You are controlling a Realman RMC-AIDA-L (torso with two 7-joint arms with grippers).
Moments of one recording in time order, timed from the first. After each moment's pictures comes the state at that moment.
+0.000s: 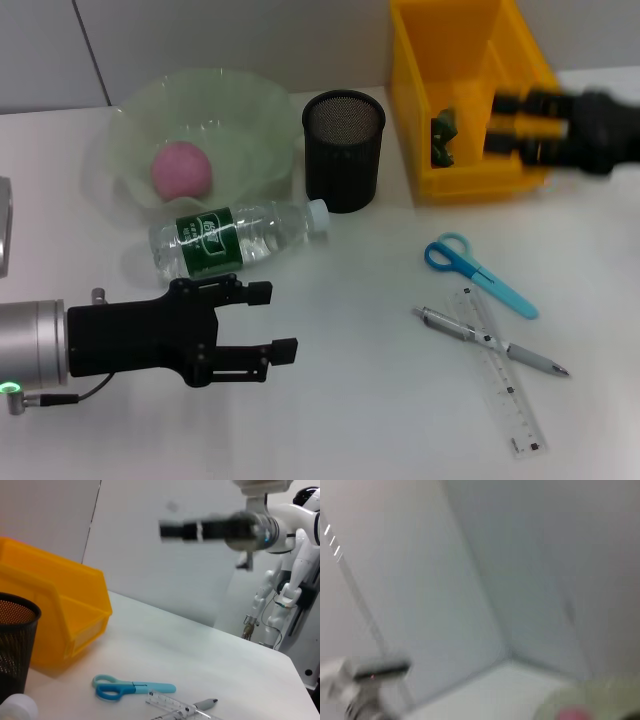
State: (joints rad) left arm -0.50 -2.06 1.02 0.56 1.78 1.59 -1.32; right arm 0.55 1.87 -0.68 -0.57 -1.75 -1.75 1.53
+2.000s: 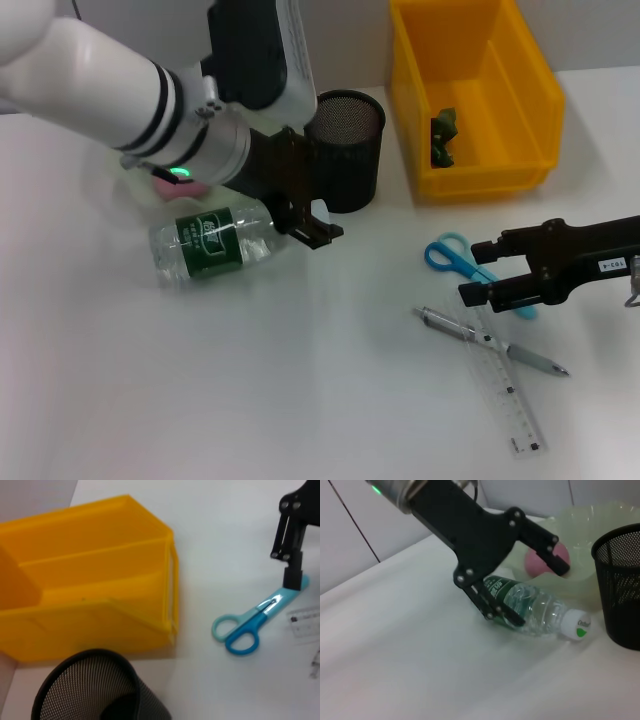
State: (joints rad) left arm -0.91 -2.08 1.48 0.89 2.29 1.12 -1.78; right arm 0.57 1.94 -0.72 -0.65 -2.17 -1.60 1.56
